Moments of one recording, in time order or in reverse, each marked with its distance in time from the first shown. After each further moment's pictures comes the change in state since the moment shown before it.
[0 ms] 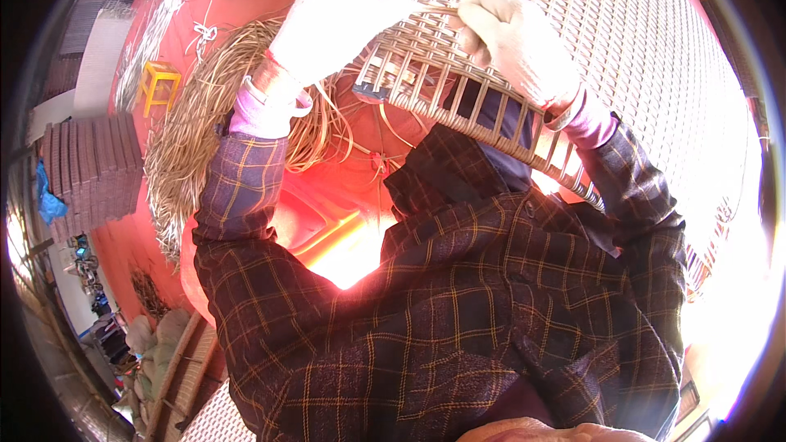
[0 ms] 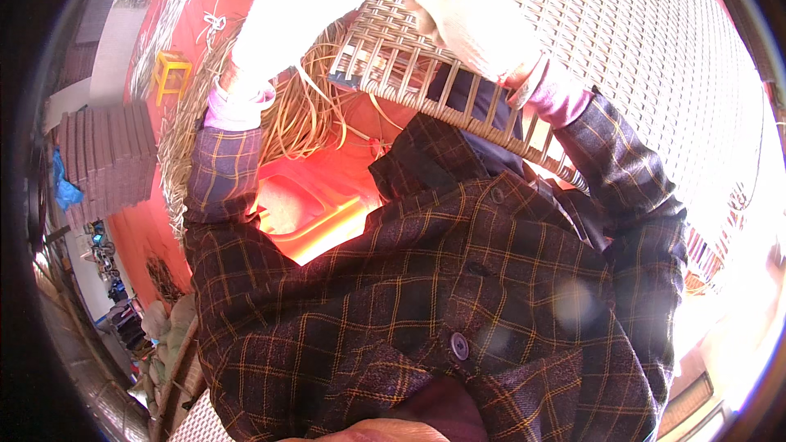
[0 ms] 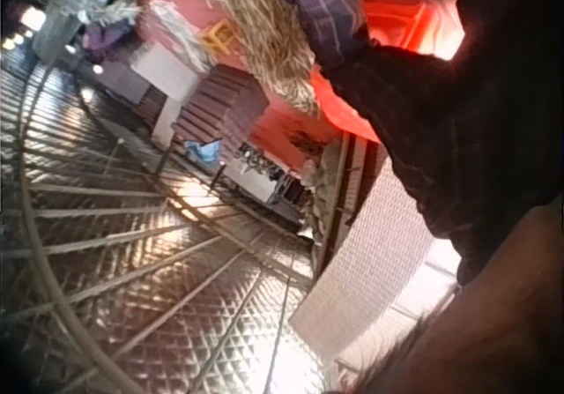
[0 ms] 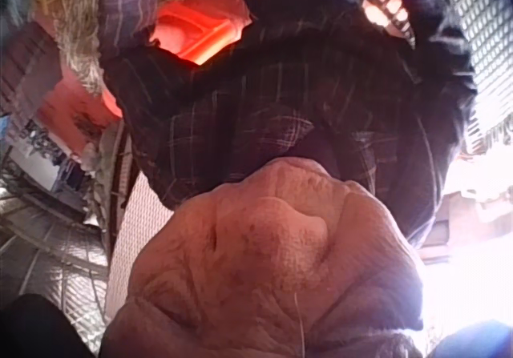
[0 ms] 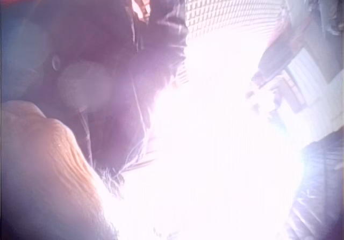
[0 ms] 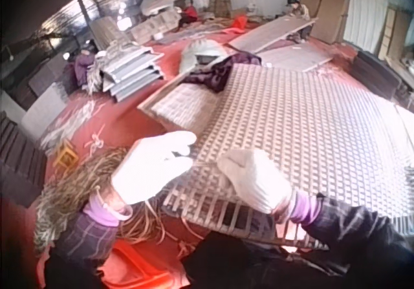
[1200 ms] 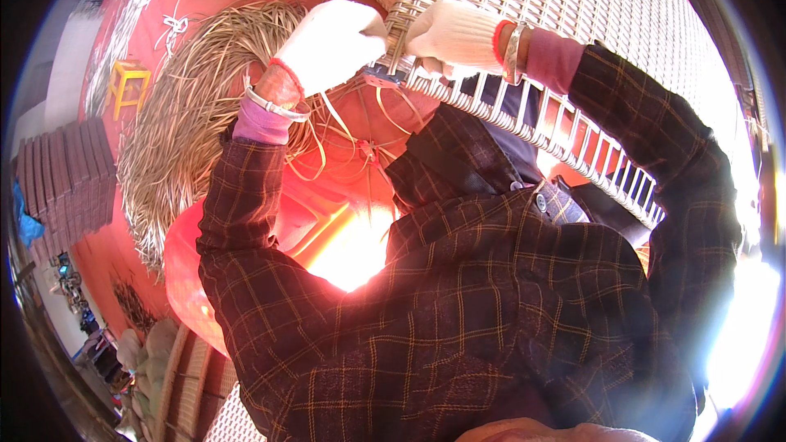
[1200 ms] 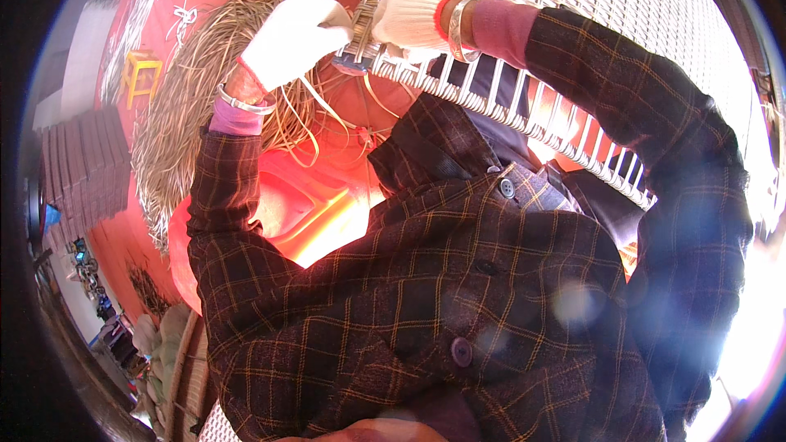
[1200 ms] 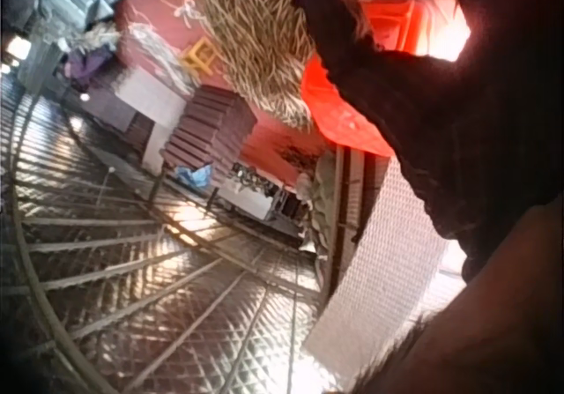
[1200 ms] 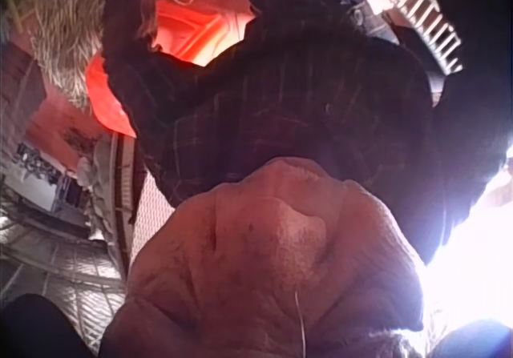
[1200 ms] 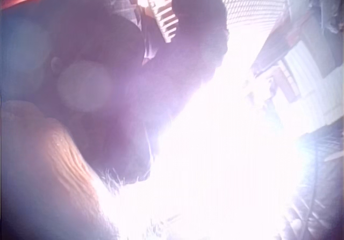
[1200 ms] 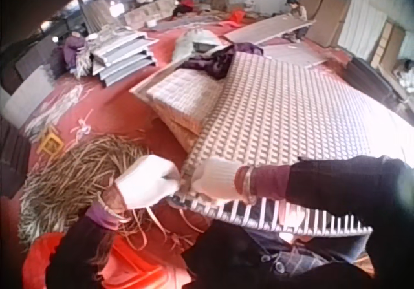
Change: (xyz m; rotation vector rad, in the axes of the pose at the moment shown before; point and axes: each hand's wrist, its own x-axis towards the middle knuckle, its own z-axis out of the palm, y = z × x) left_hand -0.065 -0.036 0.030 0.063 -0.248 -0.115; right_hand 0.070 0.053 0.061 -0.597 -0.627 -0.374
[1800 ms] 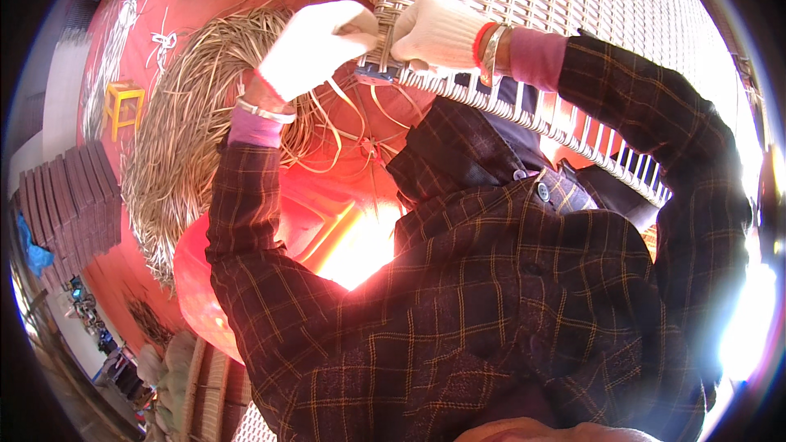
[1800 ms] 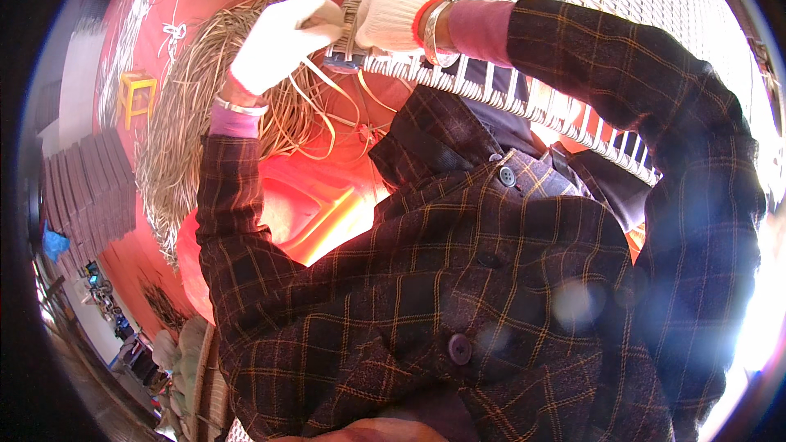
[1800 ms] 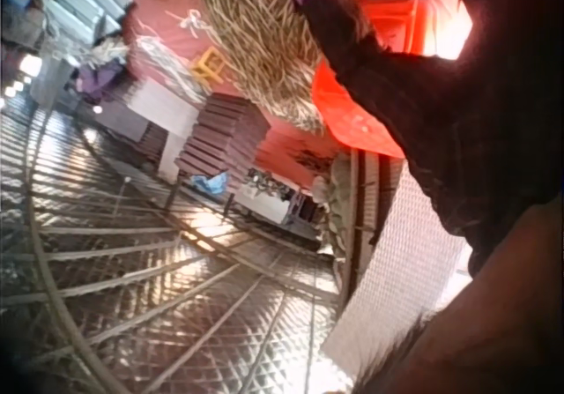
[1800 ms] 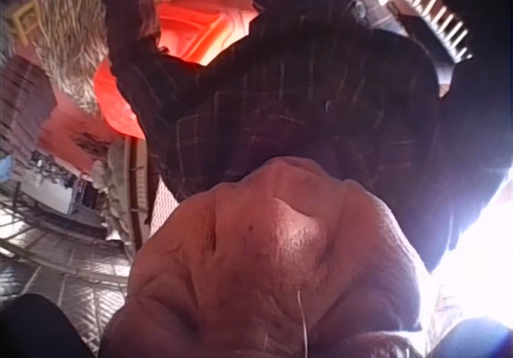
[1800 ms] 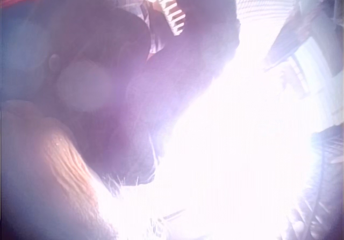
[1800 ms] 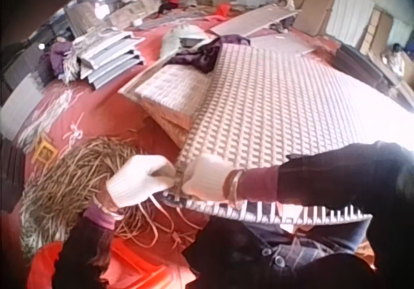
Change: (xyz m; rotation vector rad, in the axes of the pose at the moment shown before) left_hand 0.000 0.002 0.001 -0.521 -0.064 -0.268; right_hand -0.005 -0.036 0.003 0.237 0.121 0.418
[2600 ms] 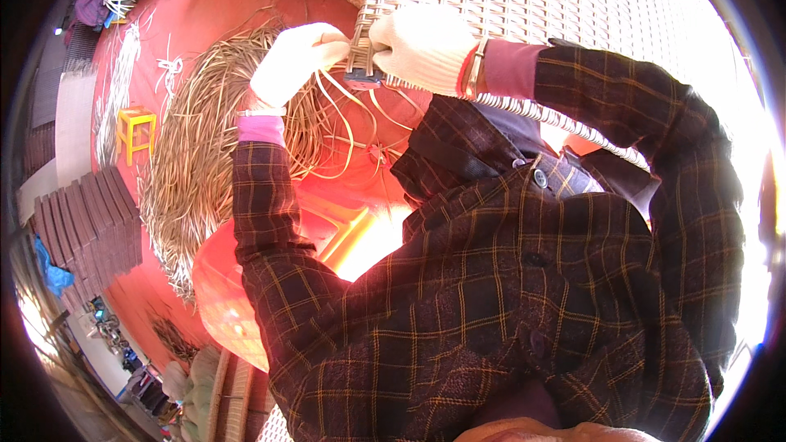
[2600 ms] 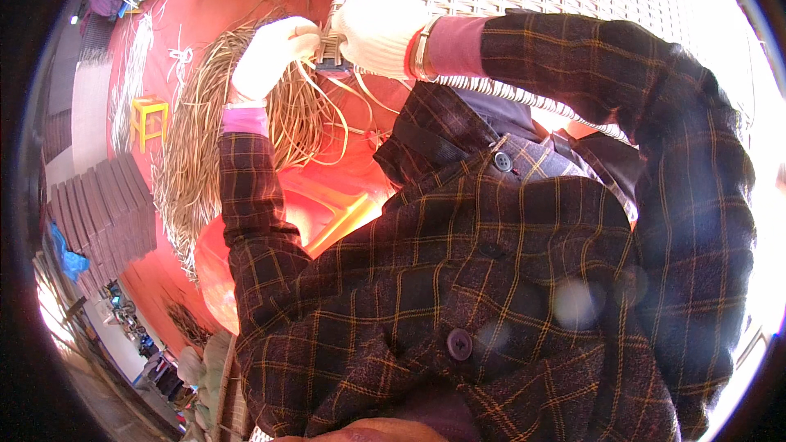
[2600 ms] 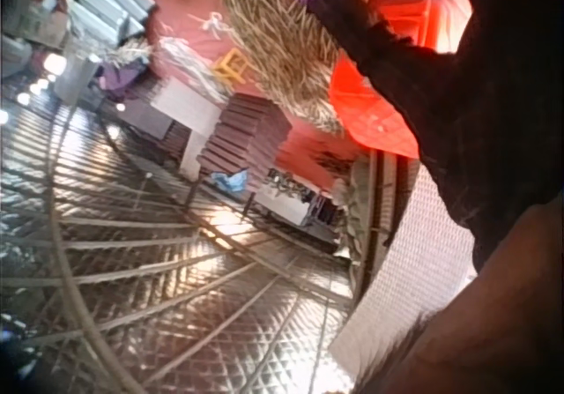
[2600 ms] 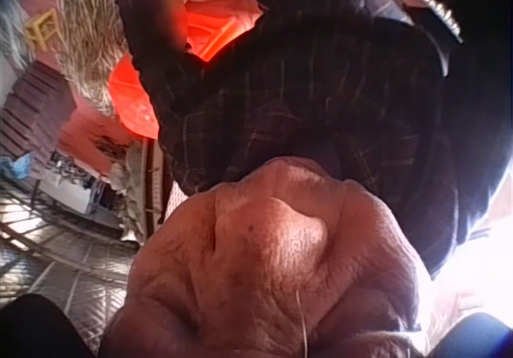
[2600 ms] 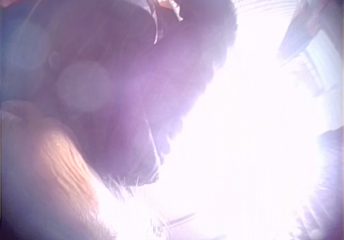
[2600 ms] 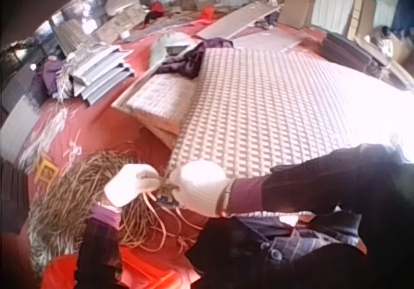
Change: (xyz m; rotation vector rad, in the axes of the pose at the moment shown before) left_hand -0.001 -0.037 -0.011 -0.112 -0.061 -0.137; right_hand -0.018 -0.008 0.022 -0.390 0.368 -0.151
